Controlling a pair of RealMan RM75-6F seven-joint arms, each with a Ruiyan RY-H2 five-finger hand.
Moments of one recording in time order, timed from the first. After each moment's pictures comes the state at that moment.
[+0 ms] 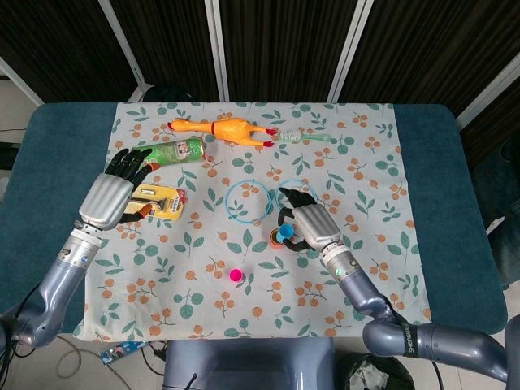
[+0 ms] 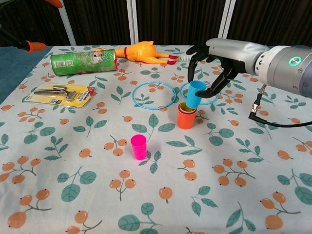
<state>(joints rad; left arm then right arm) -0.64 -1.27 -0.18 -1.51 1.37 1.14 0.08 0.79 -1.49 0.27 -1.65 -0.96 0.93 -0.29</state>
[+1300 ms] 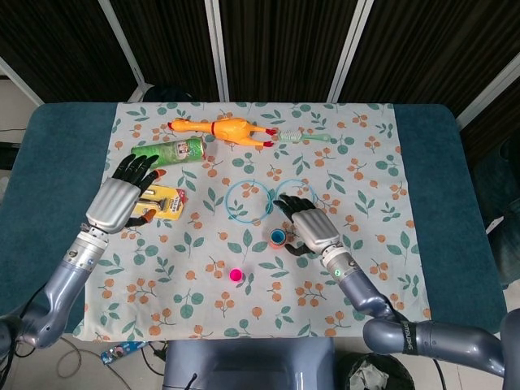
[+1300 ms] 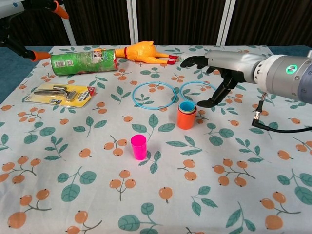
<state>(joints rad) -0.65 -1.30 -0.17 -1.50 1.37 1.12 0.12 0.82 -1.46 0.23 -1.65 -0.92 0.90 -0.30</state>
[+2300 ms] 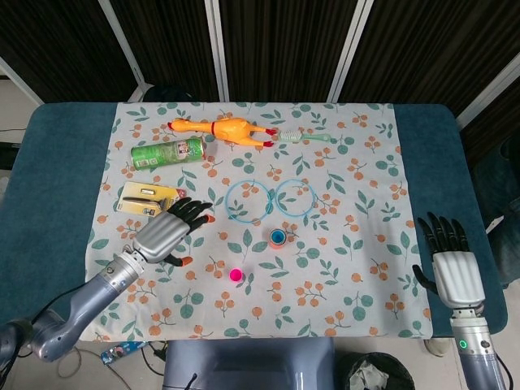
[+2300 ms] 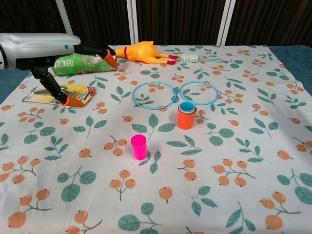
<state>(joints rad) -0.76 -1.23 -0.11 -1.77 1.32 0.85 0.18 0.25 -1.29 -0.04 -1.51 -1.41 1.58 -0.16</state>
